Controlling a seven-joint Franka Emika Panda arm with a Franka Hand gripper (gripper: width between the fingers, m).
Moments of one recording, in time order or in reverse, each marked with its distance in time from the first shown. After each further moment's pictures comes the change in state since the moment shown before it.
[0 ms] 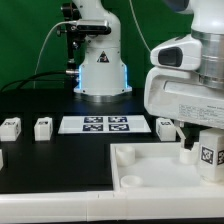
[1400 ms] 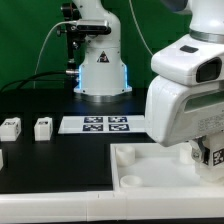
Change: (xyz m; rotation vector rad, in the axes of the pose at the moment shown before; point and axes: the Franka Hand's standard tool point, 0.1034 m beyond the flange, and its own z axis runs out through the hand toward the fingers) arm 0.004 0.006 0.001 -0.028 0.004 -0.918
